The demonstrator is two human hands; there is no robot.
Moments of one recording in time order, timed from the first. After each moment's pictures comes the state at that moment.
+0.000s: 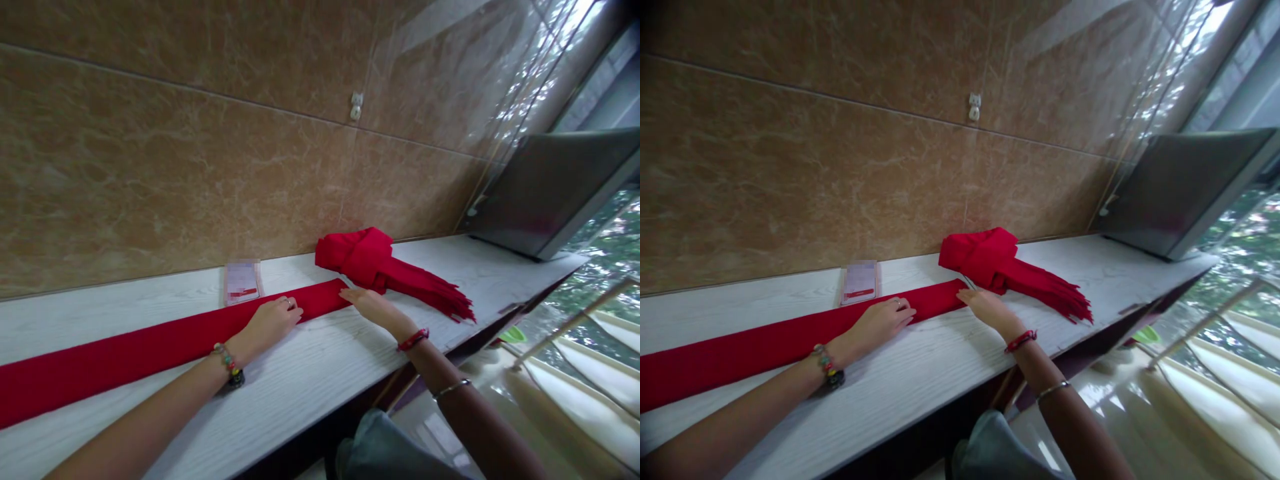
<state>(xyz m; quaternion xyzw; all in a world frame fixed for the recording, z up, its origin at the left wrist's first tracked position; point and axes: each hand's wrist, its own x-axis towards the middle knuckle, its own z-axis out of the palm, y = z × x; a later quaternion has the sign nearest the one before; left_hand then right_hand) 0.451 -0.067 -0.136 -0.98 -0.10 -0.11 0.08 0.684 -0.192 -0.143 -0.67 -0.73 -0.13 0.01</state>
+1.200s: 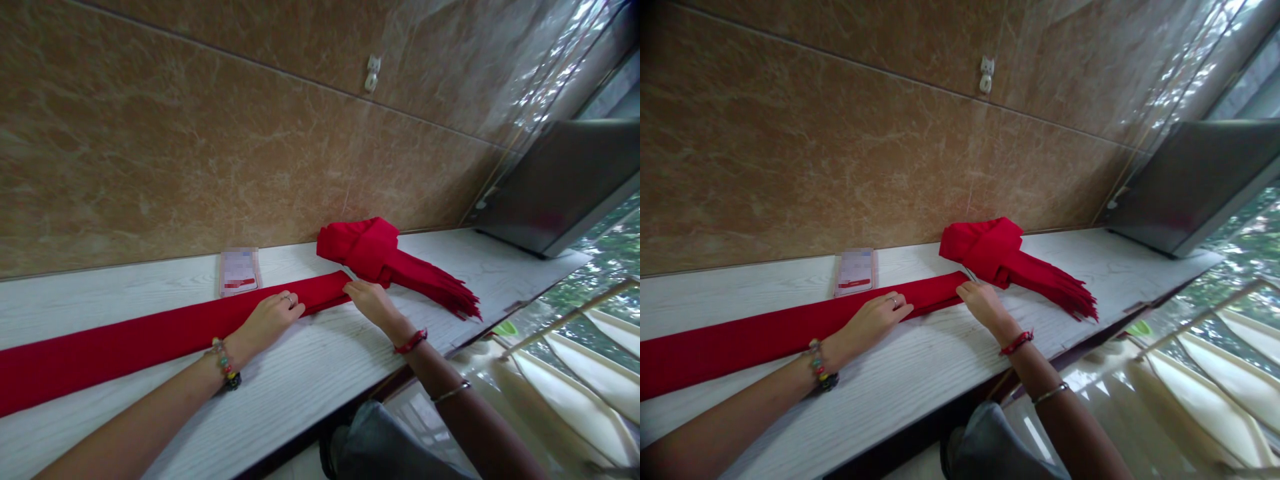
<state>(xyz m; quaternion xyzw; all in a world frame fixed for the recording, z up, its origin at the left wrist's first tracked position) 0.447 -0.071 -0.140 -0.98 -0.06 -0.16 0.13 0.672 -0.186 -0.147 -0.69 -0.70 -0.21 0.02</state>
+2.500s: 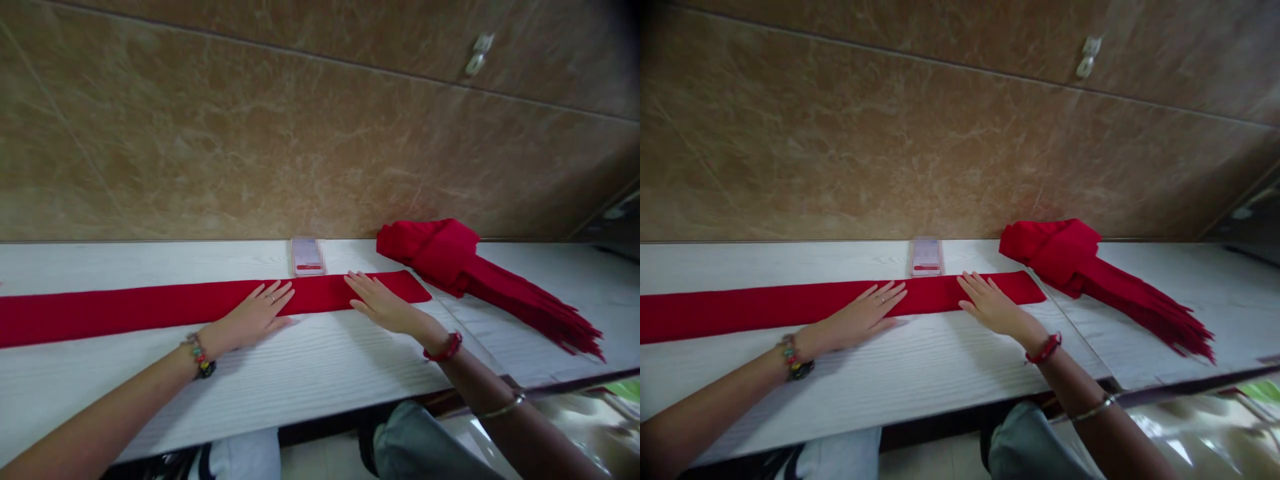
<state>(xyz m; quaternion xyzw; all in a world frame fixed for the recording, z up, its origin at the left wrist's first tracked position) 0.303 -0.048 -0.137 -0.98 -0.22 -0.04 0.02 0.585 -0.149 -0.148 -0.61 -0.79 -0.04 0.07</state>
